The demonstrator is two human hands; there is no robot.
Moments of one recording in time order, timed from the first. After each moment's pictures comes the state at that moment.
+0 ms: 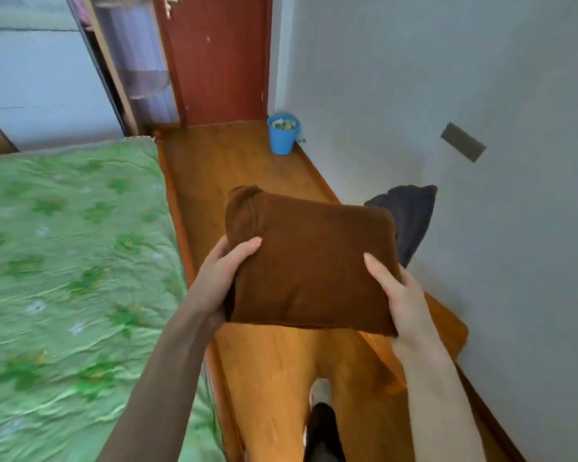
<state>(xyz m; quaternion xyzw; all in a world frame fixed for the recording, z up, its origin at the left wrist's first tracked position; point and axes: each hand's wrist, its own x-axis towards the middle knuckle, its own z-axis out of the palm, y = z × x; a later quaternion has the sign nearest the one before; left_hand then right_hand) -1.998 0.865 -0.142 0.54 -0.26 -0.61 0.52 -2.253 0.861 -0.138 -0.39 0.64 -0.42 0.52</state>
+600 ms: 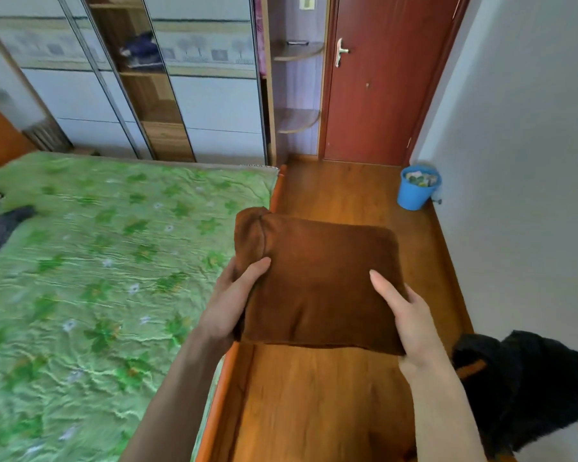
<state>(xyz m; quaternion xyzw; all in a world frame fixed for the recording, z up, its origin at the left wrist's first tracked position) -2.027 0.695 -0.112 0.63 -0.12 -0.40 0.66 -2.234 0.552 -0.132 -0.50 0.50 -0.24 0.67</state>
